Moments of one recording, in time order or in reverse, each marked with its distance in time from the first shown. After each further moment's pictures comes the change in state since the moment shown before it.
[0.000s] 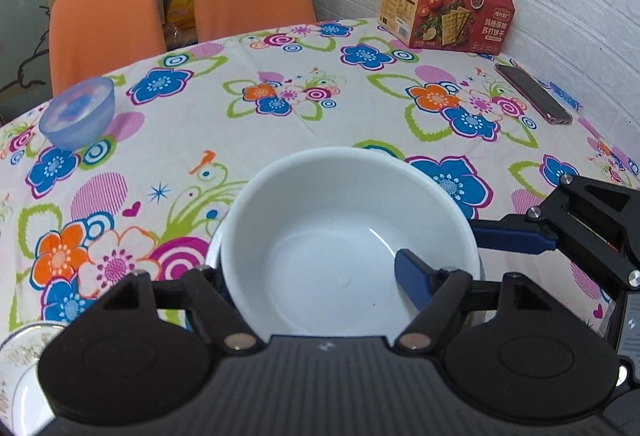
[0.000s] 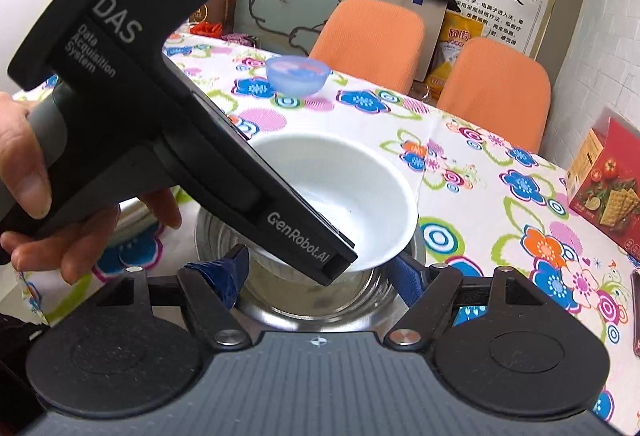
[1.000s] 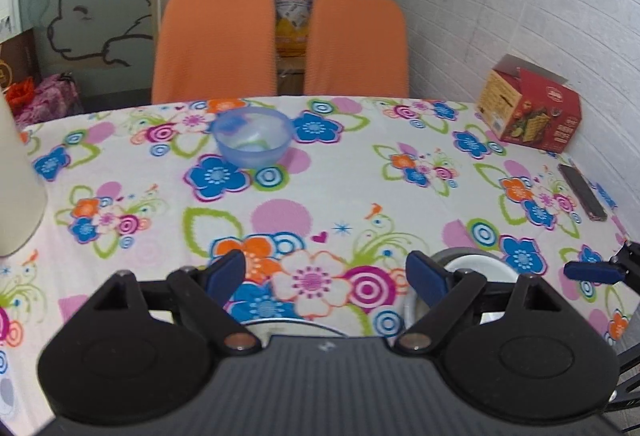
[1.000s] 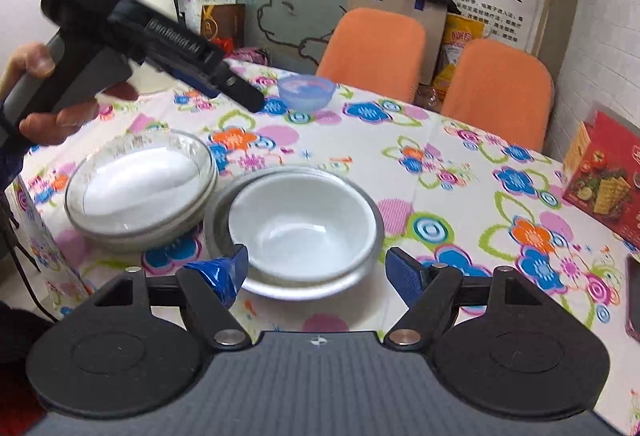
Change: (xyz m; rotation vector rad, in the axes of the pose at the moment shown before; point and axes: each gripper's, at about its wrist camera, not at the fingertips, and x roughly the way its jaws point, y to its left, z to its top) left arm -0.106 0.130 0.001 -0.235 -0.115 0.126; right arm -0.048 -0.017 0.005 0.054 -0.032 0.077
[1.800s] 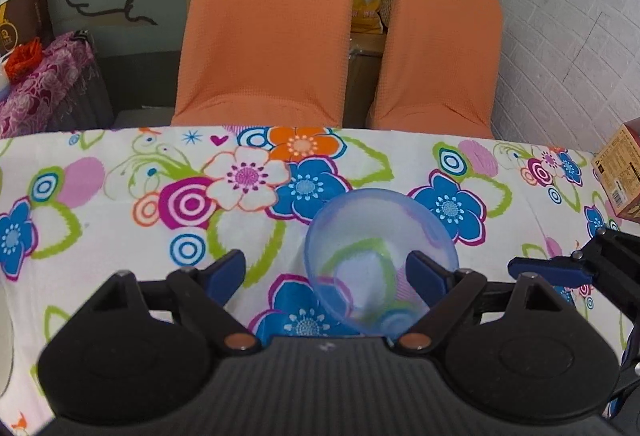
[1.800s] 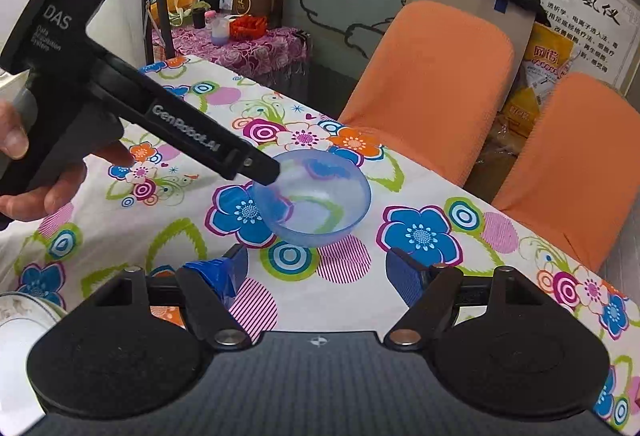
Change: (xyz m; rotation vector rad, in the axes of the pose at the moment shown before) left arm 0.185 0.109 0.130 -0.112 0.127 0.058; right arm 0.231 -0.026 0.174 -0.118 0.112 0.129
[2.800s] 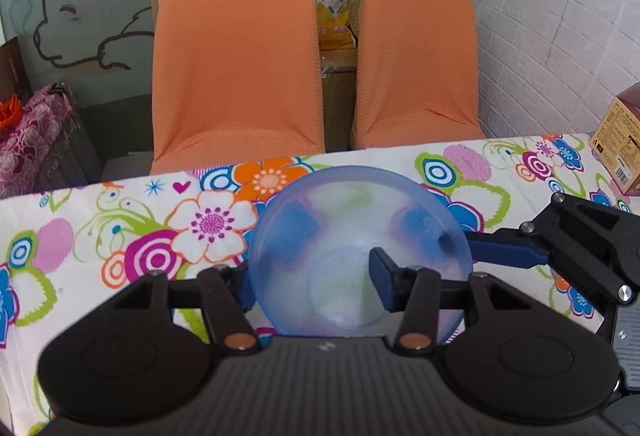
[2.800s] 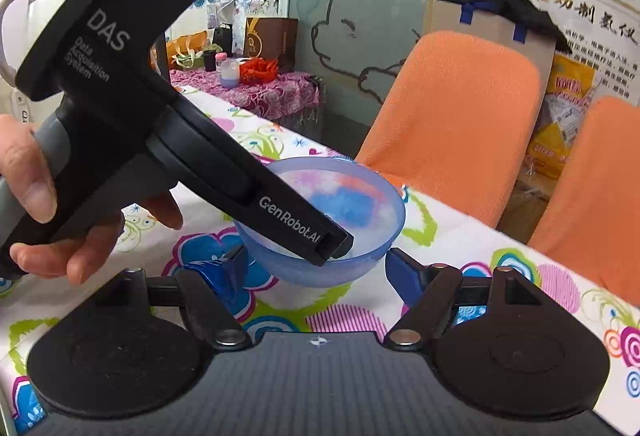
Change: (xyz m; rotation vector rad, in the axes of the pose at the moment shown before) left arm 0.010 -0.028 0.005 0.144 -0.088 -0.002; right arm 0.062 -0.002 -0.002 -0.020 -0.188 0.033
